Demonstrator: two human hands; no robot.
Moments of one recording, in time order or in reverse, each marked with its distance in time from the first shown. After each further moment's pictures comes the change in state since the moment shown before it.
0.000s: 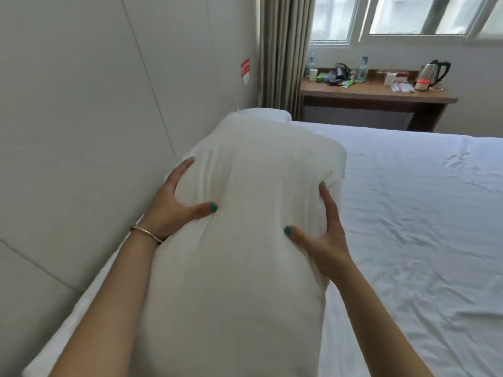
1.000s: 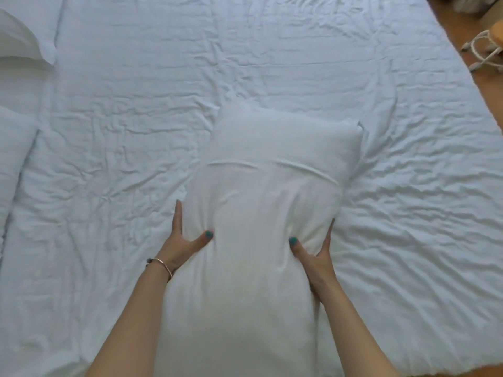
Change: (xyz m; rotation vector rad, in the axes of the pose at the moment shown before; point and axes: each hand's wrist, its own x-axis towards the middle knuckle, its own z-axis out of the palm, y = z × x) left_hand -0.105 -0.005 0.664 -0.093 -0.572 -0.724; right_hand -0.117 0.380 -0.502 0.085 0.371 0.747
